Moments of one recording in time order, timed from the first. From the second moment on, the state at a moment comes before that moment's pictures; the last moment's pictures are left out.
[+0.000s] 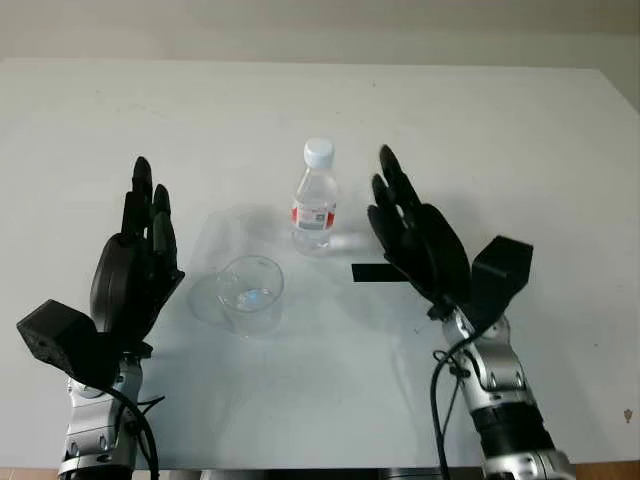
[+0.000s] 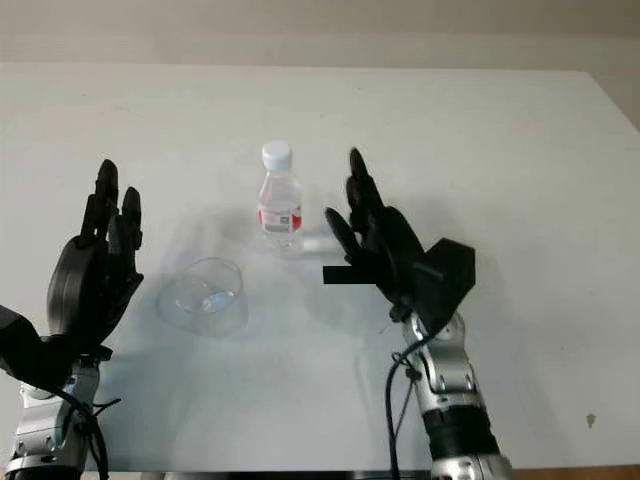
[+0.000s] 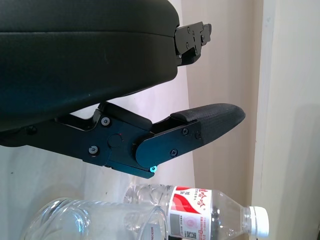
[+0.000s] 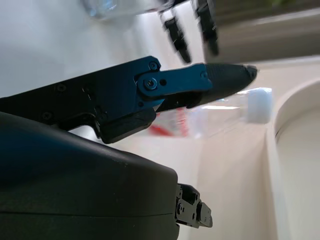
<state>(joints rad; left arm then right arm) -0.12 0.21 0.23 0.13 -0.25 -0.27 -0.27 -0.44 -0.10 0.00 0.33 0.20 -0.06 0.45</state>
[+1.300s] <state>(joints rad) -0.16 0.21 0.24 0.15 -0.24 -0.25 -0.25 -0.83 -0.04 -0.01 0.96 0.10 -0.24 0.55</state>
